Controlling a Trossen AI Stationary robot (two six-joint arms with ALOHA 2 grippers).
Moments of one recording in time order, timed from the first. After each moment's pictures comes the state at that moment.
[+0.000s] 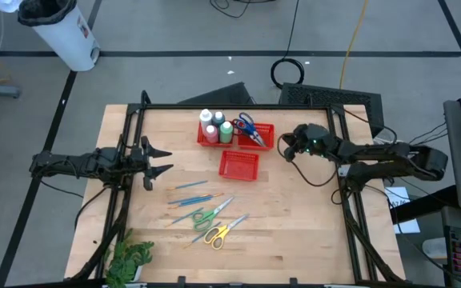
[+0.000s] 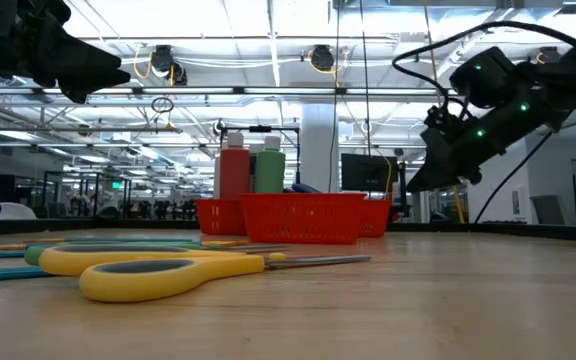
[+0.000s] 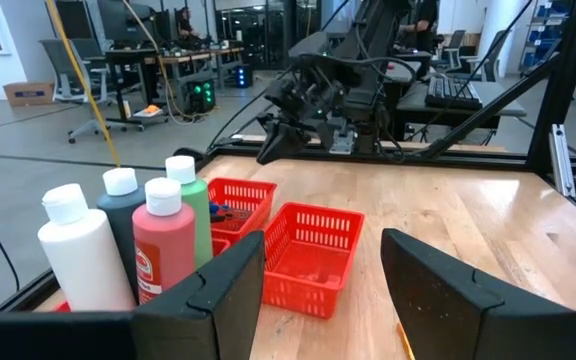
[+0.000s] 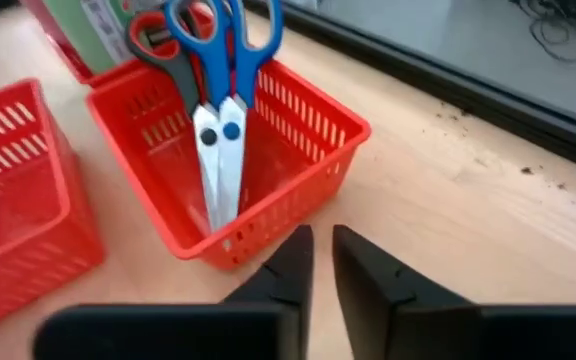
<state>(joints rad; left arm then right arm) -0.10 0.15 0.20 -0.10 -0.26 0.00 -0.53 1.11 0.25 0.38 0.10 0.20</state>
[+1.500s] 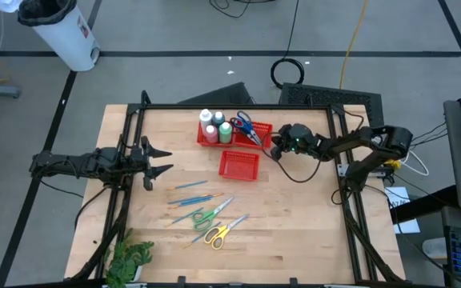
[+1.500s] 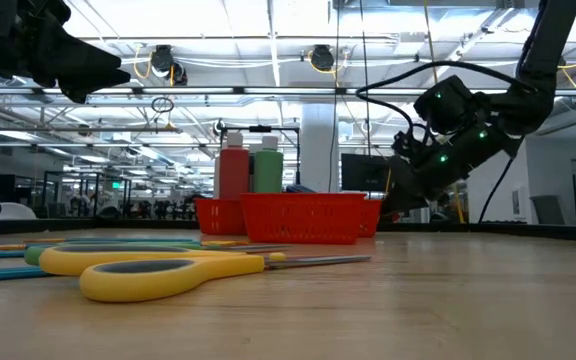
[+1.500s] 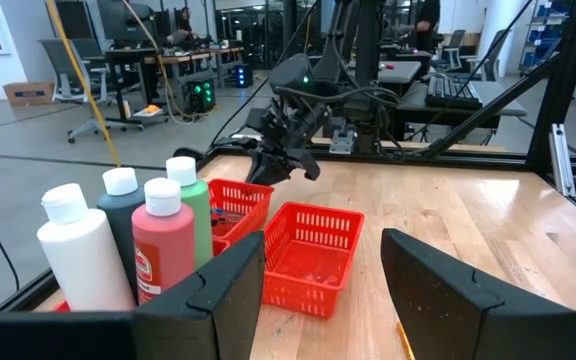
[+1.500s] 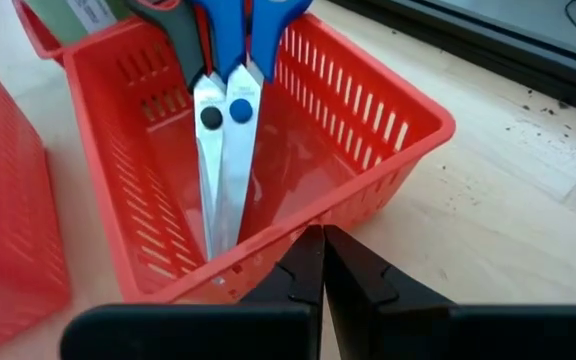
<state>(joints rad) -0.09 0.15 0.20 -0.10 -0.26 0.00 -0.51 1.54 0.37 0.64 0.08 0.20</state>
